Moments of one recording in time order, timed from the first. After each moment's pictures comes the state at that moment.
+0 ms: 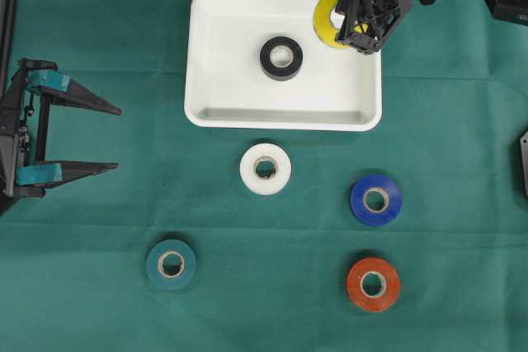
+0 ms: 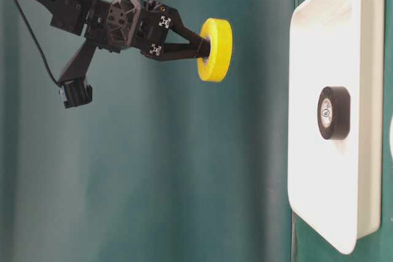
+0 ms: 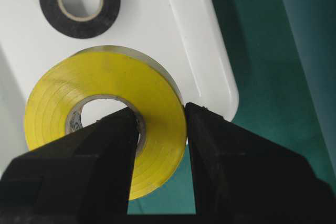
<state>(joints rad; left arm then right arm) 0.01 -0.94 1.23 -0.01 0.03 0.10 -0.39 -0.05 0.25 -0.19 0.93 0.18</state>
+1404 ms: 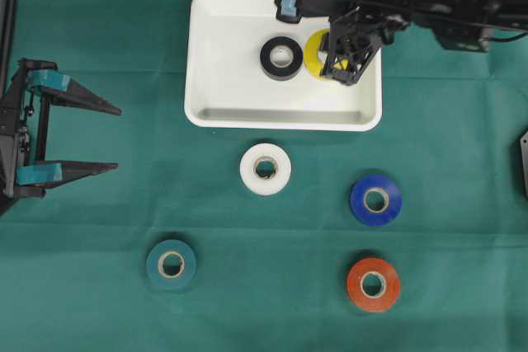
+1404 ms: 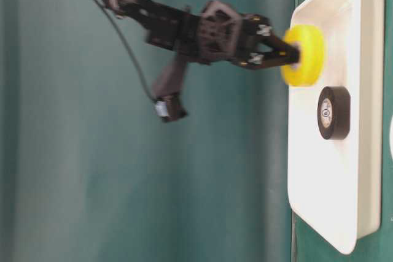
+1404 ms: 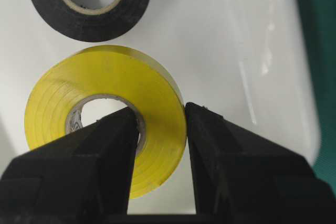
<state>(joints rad) 0.01 -0.94 1.23 -0.01 0.03 0.09 -0.39 0.16 0.38 -0.19 0.68 0.19</state>
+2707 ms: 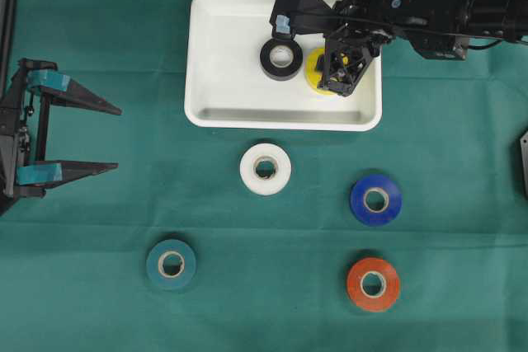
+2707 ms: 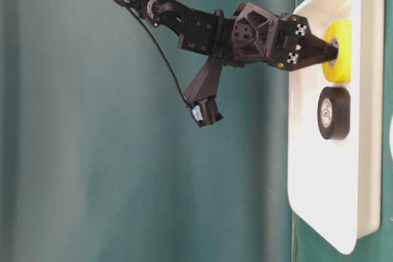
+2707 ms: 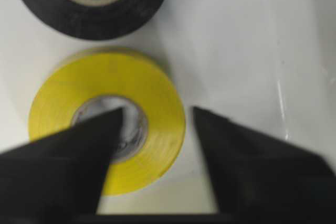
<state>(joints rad) 0.01 -0.94 1.23 -0.01 0.03 0.09 -0.39 0.23 0.39 -0.20 0.65 0.19</state>
